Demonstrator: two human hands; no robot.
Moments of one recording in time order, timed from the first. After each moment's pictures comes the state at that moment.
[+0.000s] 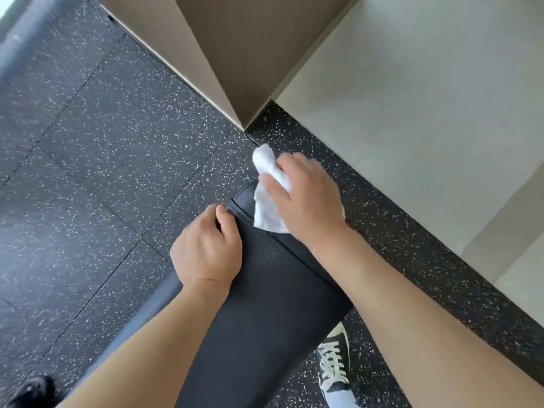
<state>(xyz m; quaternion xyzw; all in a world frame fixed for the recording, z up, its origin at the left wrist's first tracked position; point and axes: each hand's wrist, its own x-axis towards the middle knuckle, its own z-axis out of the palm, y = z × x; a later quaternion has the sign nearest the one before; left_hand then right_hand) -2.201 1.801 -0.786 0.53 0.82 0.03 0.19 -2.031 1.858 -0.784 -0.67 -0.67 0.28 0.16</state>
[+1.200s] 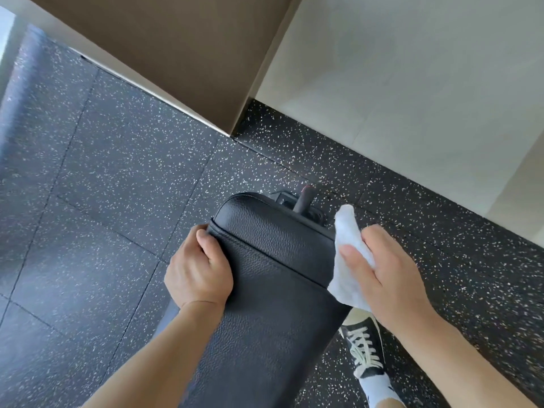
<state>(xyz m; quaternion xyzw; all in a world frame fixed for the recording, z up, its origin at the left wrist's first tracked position) -2.200 1.804 -0.791 0.53 0.83 0.03 0.20 -1.931 1.722 -0.780 -0.74 -0.51 0.41 0.19</state>
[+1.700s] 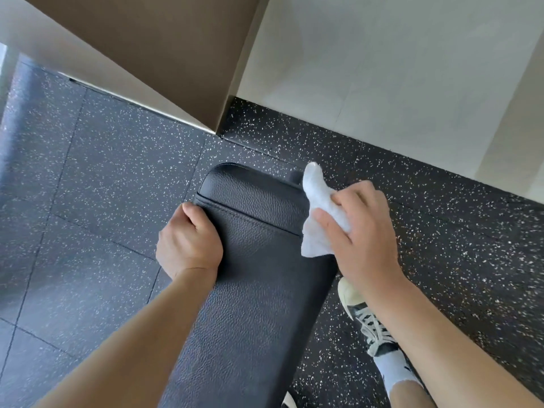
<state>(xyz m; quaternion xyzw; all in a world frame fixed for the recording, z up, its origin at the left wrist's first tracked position) -2.200 1.804 -0.791 0.54 0.83 0.03 0.16 -1.969 1.699 -0.786 -0.77 -0.48 0.27 0.31</state>
